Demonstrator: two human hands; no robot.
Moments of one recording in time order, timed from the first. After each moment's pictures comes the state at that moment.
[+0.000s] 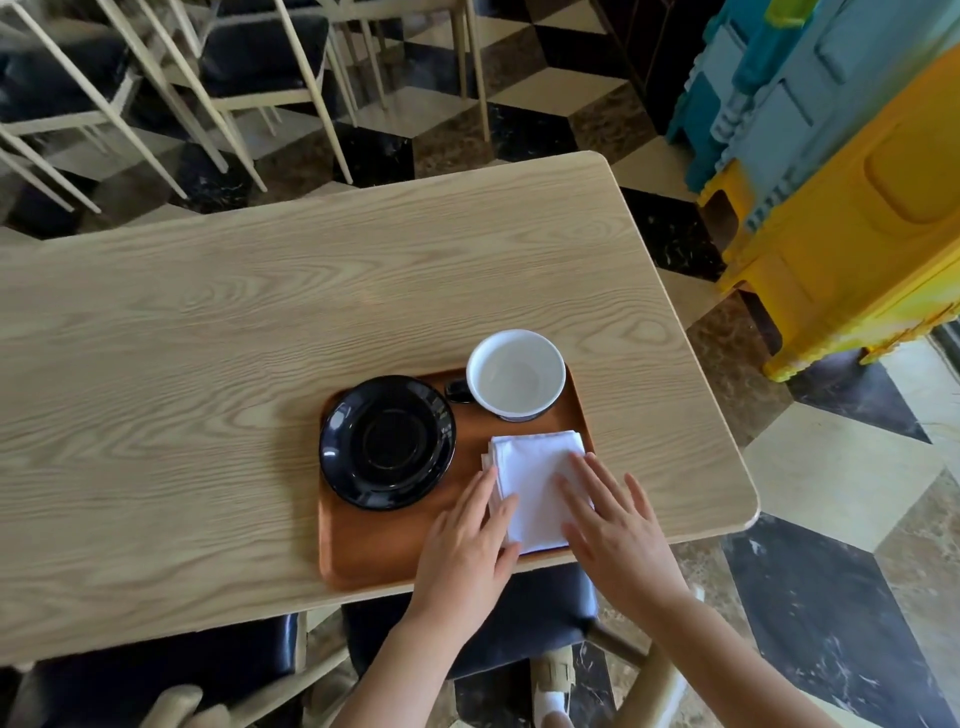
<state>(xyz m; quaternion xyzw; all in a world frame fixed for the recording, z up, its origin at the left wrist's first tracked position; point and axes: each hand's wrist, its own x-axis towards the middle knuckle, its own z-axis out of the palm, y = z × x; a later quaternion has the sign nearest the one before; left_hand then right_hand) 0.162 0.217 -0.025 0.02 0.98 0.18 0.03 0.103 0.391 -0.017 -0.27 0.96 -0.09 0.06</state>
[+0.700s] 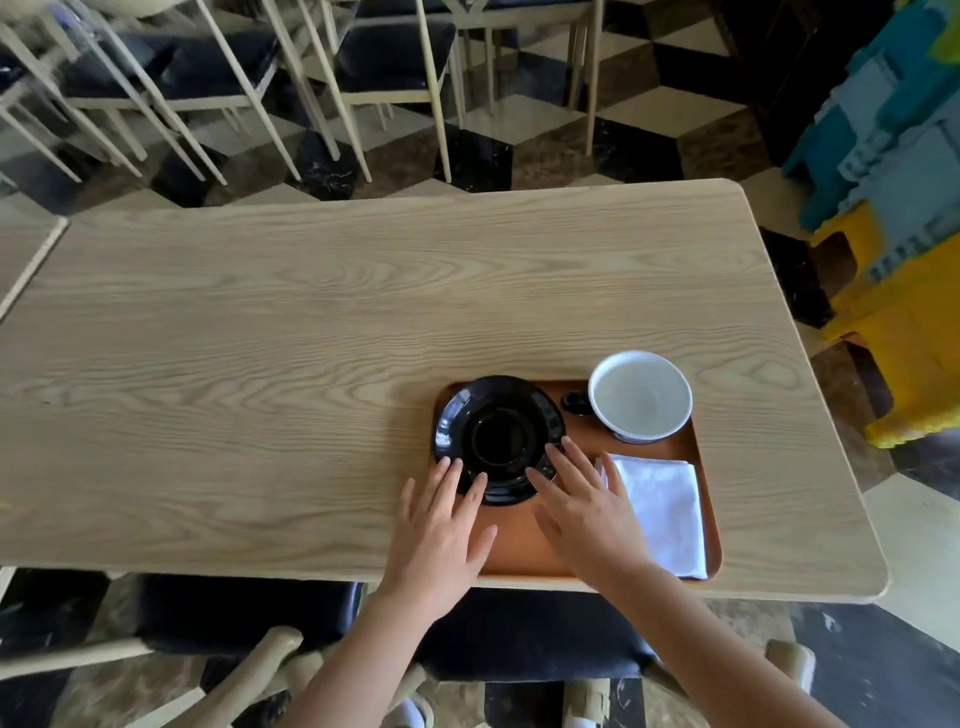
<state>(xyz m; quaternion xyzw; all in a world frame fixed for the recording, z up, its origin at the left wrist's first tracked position) 0.196 0.106 -0.015 -0.09 0.99 0.06 0.07 0.097 0.267 -0.011 -0.37 0.92 -0.10 0.03</state>
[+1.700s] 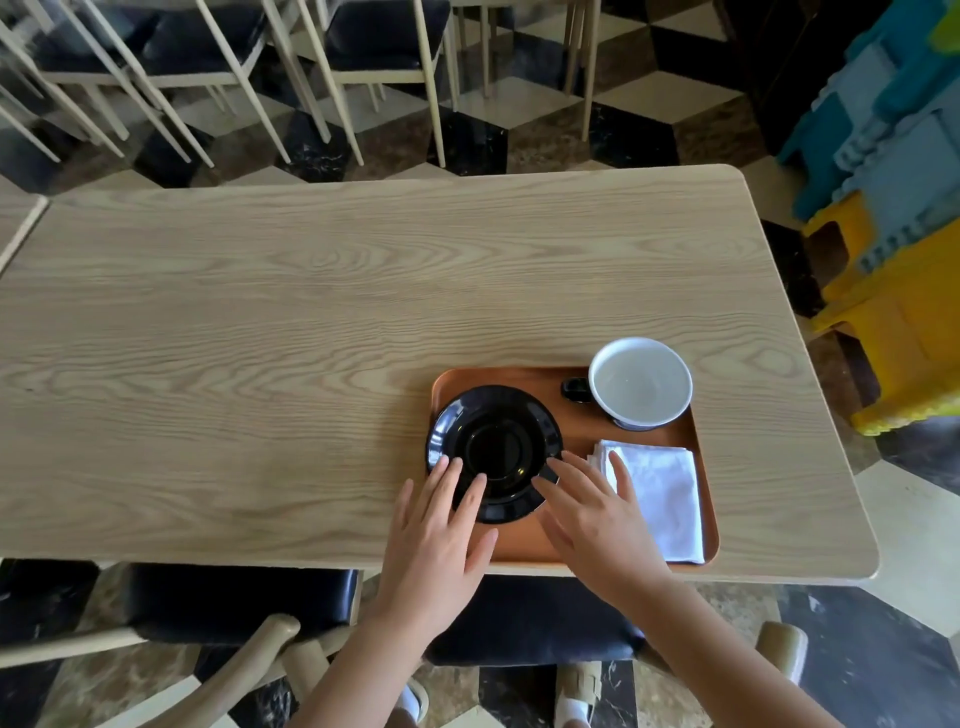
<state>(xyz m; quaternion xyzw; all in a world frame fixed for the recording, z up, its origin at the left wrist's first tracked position) 0.215 0.116 0.000 -0.08 0.99 0.10 0.00 0.113 0.281 -0.001 -0.39 0.91 -0.14 0.01</state>
